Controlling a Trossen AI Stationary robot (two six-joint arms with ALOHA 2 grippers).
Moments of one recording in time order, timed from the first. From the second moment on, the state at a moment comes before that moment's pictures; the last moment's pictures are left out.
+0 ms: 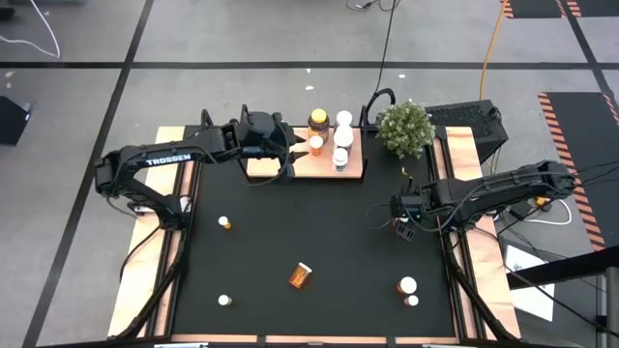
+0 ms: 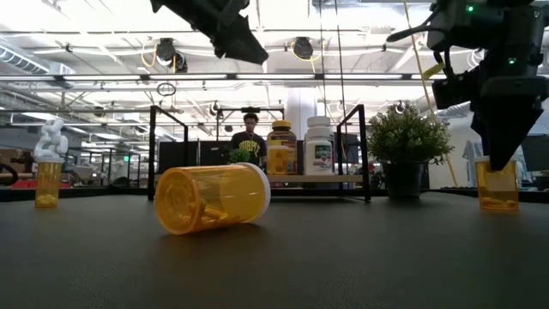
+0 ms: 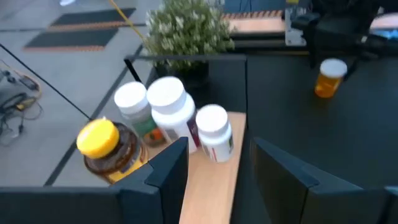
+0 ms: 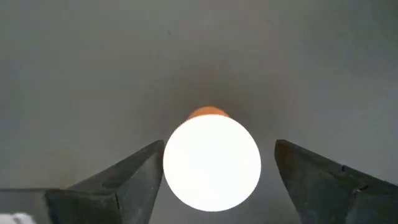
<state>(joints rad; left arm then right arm) 0.32 1.43 1.23 -0.28 0.00 0.20 0.07 1.05 0.59 -0.94 0.08 0.65</state>
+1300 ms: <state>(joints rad) 0.36 1.14 1.23 -0.71 -0.15 0.04 -0.06 1.69 1.73 -0.88 -0.08 0.28</state>
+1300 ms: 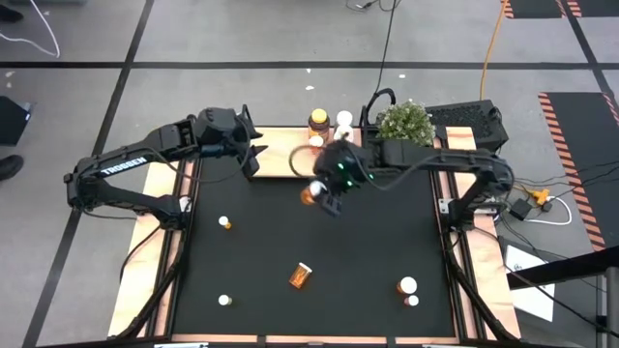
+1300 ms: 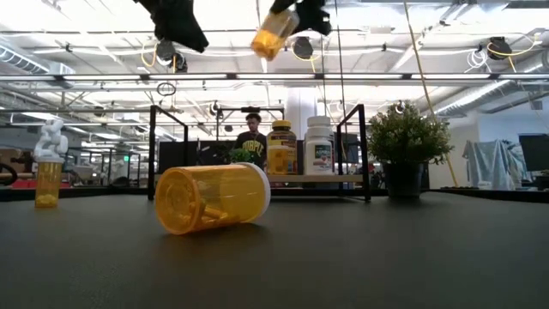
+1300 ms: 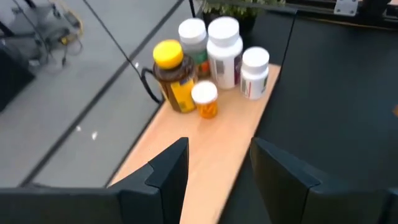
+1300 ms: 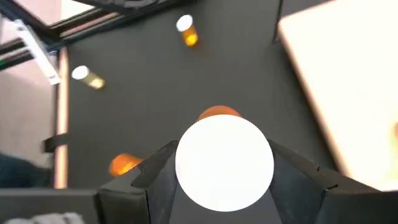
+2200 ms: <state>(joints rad) 0.35 1.15 1.23 -0.85 -0.23 -0.12 -0.37 1.91 1.90 -0.96 0.03 -0.20</state>
